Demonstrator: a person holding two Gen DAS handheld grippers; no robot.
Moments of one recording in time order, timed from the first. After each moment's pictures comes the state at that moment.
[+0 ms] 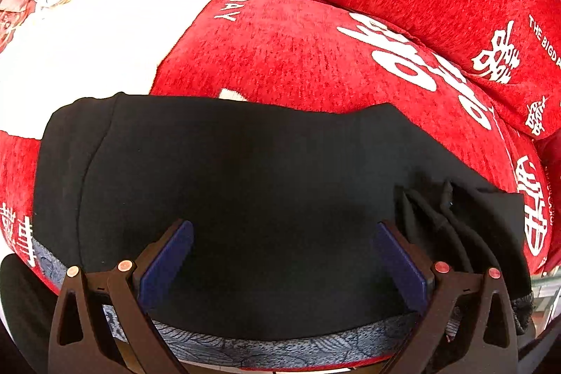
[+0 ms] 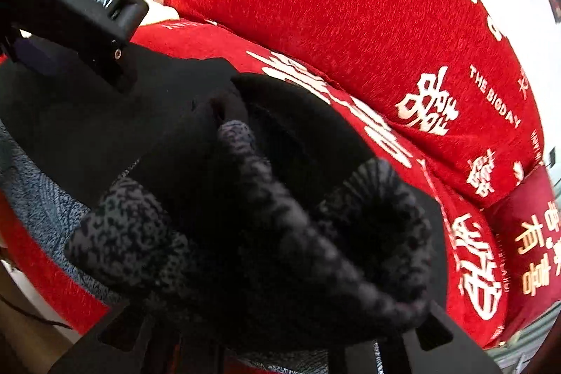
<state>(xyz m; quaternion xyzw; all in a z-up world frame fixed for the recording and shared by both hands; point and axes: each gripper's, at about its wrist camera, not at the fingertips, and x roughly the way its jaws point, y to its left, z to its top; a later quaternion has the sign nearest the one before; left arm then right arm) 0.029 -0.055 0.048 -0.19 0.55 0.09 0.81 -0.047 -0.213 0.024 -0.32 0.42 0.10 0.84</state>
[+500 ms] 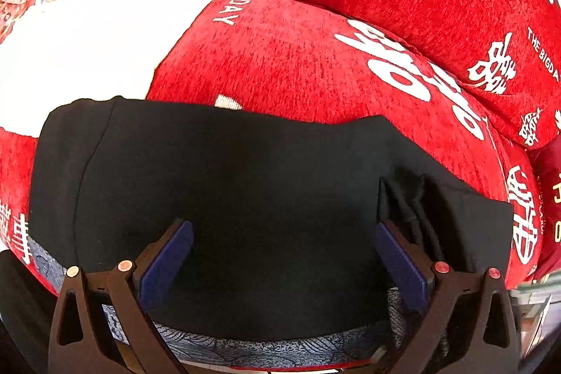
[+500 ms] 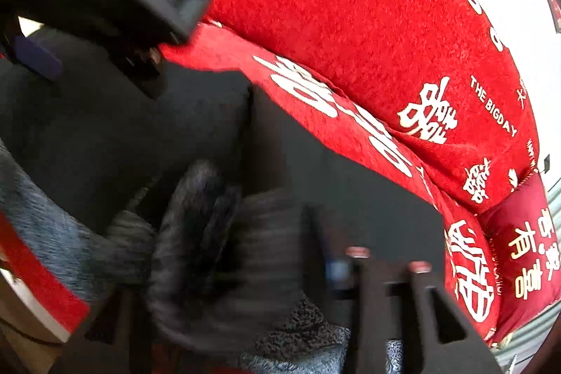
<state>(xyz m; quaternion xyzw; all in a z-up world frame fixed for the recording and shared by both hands) 0.034 -0.051 0.057 -0.21 0.54 0.09 0.81 -0.053 -0.189 0.039 -0.32 0.41 0.11 0.85</state>
